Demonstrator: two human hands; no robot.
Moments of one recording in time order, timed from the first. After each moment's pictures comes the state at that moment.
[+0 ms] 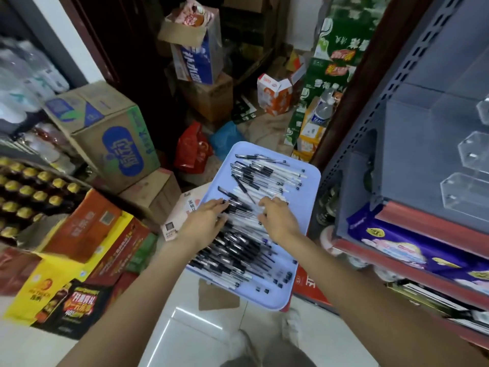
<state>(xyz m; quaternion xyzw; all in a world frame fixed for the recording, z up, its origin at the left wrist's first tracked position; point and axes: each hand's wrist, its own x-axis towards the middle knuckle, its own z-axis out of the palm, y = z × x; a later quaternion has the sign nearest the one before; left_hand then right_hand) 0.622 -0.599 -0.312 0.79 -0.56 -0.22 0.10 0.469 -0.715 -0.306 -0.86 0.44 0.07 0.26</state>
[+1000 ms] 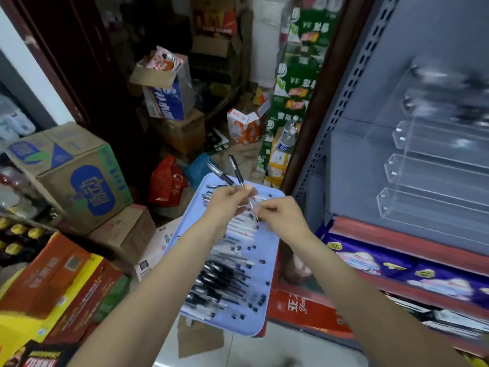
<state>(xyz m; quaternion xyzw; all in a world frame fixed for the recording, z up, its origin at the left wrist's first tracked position) 0.548 -0.685 -0.207 0.63 -0.27 -0.49 0.54 0.420 -0.728 -0.204 -0.74 0.45 -0.17 0.46</state>
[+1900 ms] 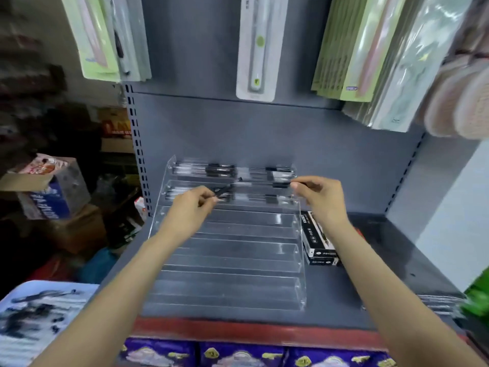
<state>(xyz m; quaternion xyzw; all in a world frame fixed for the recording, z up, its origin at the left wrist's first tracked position) 0.222 -0.877 -0.054 0.66 -0.62 -0.12 0.41 -0.021 -0.944 -0.036 -0.66 0.44 -0.53 0.28</state>
